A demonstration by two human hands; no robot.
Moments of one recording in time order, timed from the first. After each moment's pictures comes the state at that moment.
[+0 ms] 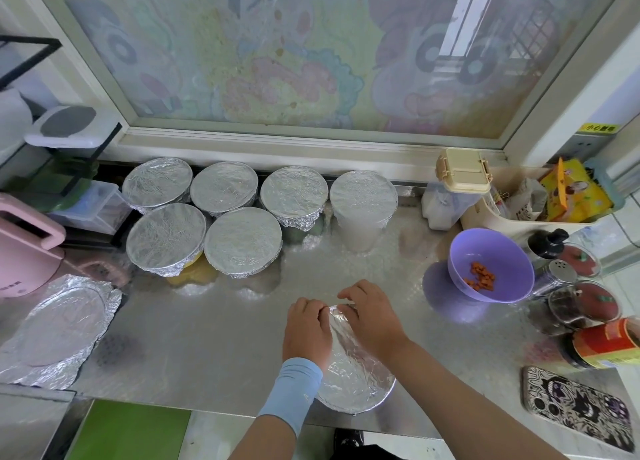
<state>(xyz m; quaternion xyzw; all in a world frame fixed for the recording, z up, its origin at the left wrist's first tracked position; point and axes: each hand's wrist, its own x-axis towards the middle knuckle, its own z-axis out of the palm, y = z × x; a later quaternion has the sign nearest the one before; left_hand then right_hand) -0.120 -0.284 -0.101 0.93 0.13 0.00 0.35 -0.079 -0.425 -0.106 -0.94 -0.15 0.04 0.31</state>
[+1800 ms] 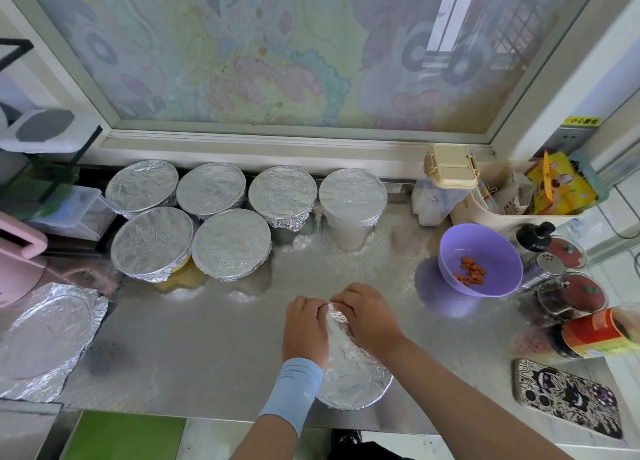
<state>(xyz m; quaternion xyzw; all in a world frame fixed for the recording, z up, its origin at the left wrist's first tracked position) -0.114 -0.296 -0.105 0.92 0.12 0.01 0.37 -0.077 -0.433 -0.107 -0.92 -0.14 0.04 0.35</state>
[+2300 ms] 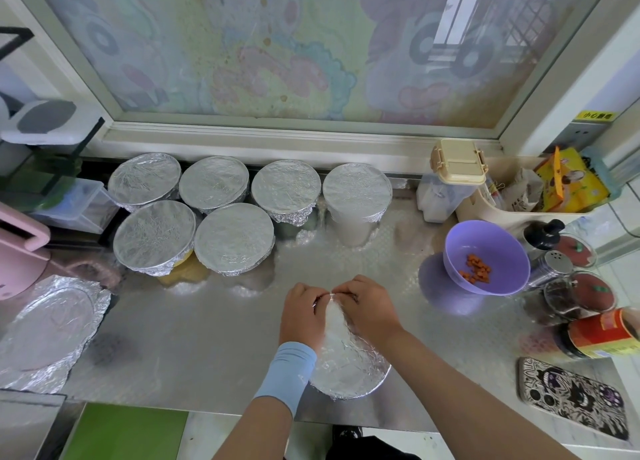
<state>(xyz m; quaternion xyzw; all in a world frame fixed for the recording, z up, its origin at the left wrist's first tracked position) -0.098 -0.283 -0.105 0.90 0.11 0.00 0.43 -0.069 -0.424 -0.101 -0.89 -0.03 0.10 0.44</state>
